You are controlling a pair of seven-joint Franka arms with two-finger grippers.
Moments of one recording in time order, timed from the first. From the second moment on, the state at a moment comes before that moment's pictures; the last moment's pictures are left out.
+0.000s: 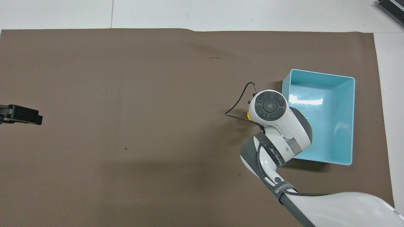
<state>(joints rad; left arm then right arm) 0.01 -0.10 -0.05 -1.63 -0.03 1.50 0.05 0.27 0.18 0.12 -1.98 -0.33 2.13 1.91</state>
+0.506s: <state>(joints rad) 0.01 -0.10 -0.05 -1.58 -0.04 1.50 0.03 0.18 0.01 0.11 -1.98 -0.18 2.03 1.44</state>
